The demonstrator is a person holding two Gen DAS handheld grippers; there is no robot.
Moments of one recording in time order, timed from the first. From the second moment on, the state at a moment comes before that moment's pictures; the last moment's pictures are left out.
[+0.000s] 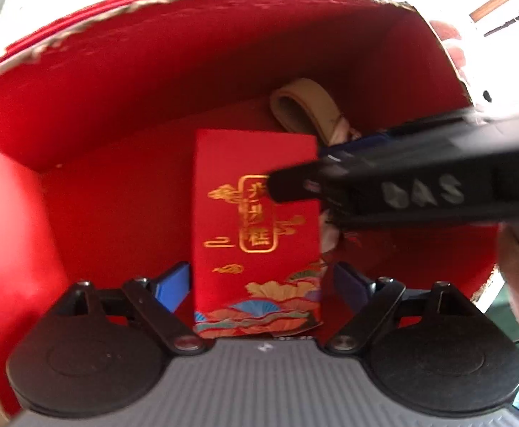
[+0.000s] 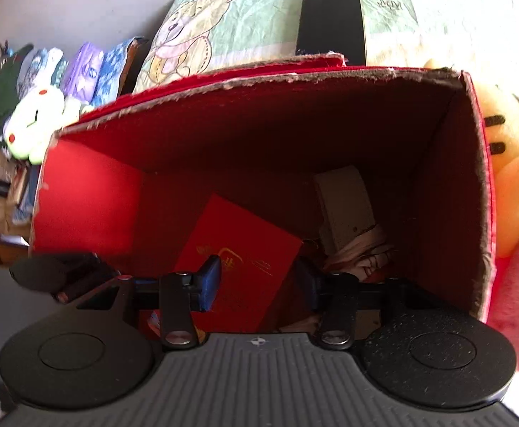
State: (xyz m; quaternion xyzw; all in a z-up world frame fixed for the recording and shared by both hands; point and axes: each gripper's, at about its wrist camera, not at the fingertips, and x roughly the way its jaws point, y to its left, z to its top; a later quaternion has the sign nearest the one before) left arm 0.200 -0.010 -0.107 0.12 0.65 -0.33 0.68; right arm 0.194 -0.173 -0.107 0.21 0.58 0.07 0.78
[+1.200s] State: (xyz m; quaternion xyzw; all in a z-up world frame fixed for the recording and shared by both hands) left arm 0.183 -0.019 -0.077 0.14 0.60 -0.27 0.74; right arm 0.116 -0.220 -0.040 0.24 0.42 0.02 0.88
